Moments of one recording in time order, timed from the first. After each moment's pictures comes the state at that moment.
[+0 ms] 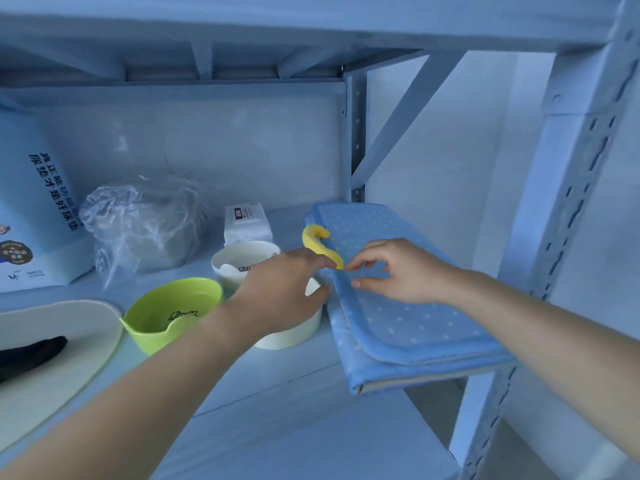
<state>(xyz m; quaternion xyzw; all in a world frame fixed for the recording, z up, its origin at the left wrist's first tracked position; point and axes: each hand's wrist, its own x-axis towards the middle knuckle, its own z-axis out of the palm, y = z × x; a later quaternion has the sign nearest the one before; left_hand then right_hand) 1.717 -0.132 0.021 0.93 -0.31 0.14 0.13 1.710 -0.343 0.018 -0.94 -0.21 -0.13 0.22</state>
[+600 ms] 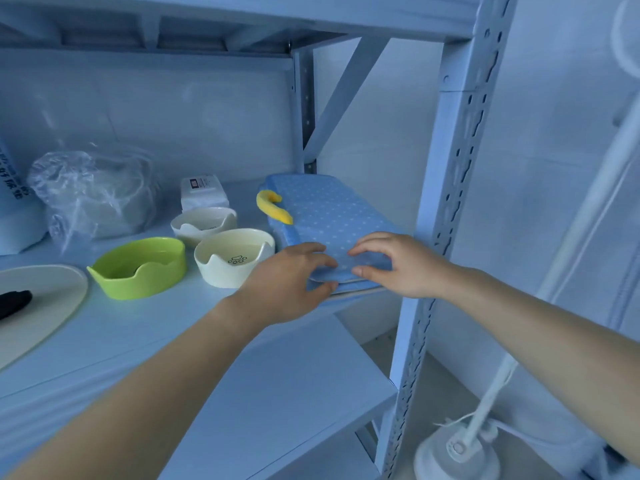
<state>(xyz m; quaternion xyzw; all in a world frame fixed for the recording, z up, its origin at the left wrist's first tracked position) 1.633 -0.168 -0.011 0.89 -0.40 0.12 0.16 1.594 -0.381 -0.013 -0.95 -0.14 -0.16 0.21</state>
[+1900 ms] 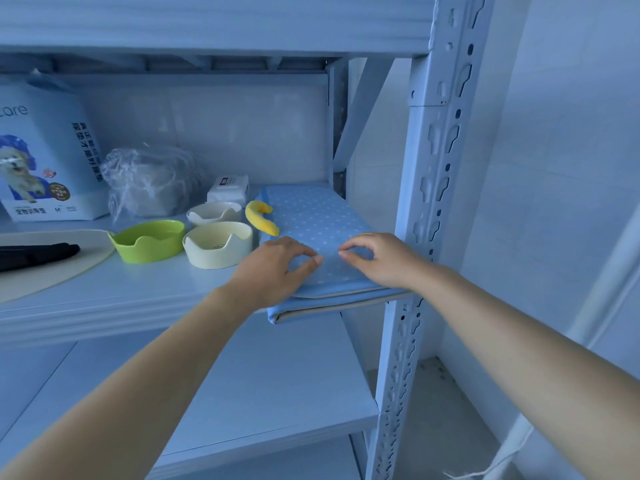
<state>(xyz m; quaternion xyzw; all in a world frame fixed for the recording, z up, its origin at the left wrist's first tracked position) 1.595 -0.256 -0.012 0.94 -0.23 0.16 0.21 1.616 -0.470 -0.011 -0.93 -0.21 -0.11 0.27</state>
